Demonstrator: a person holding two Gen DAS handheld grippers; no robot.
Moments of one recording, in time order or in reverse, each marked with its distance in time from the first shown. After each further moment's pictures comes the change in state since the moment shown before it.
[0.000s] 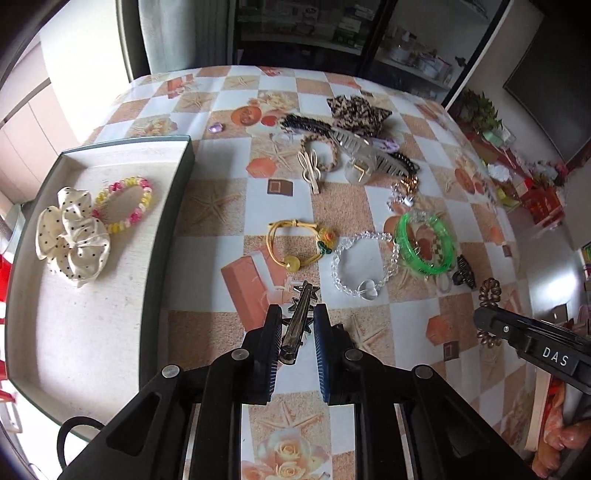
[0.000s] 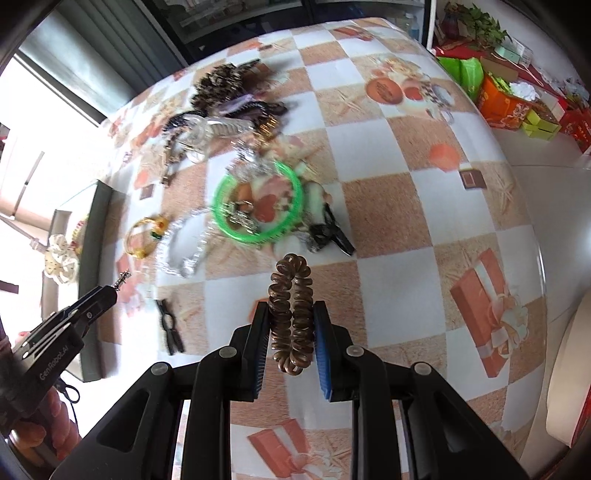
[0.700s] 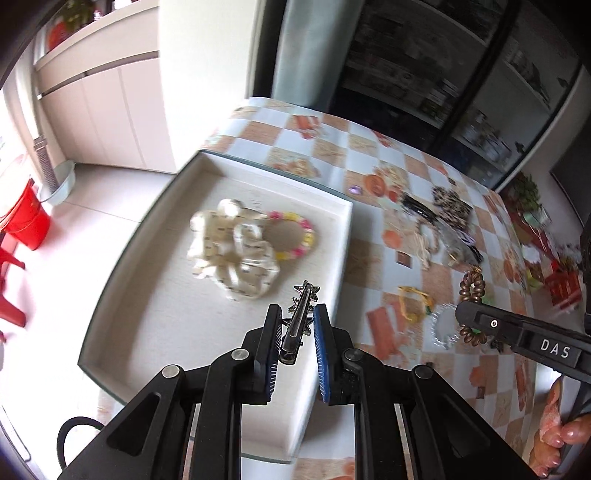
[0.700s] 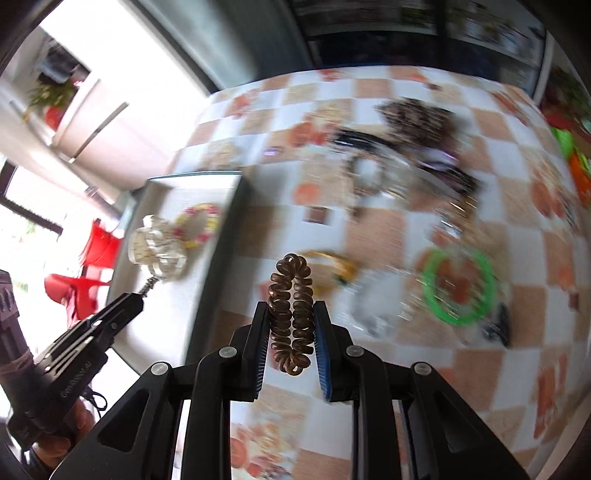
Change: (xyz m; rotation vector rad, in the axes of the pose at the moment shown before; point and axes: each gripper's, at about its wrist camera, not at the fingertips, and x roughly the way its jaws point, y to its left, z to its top) left arm -0.068 0.134 0.000 -0.255 -0.151 0.110; right arm 0.005 0.170 0.034 -0.291 0.010 0.203
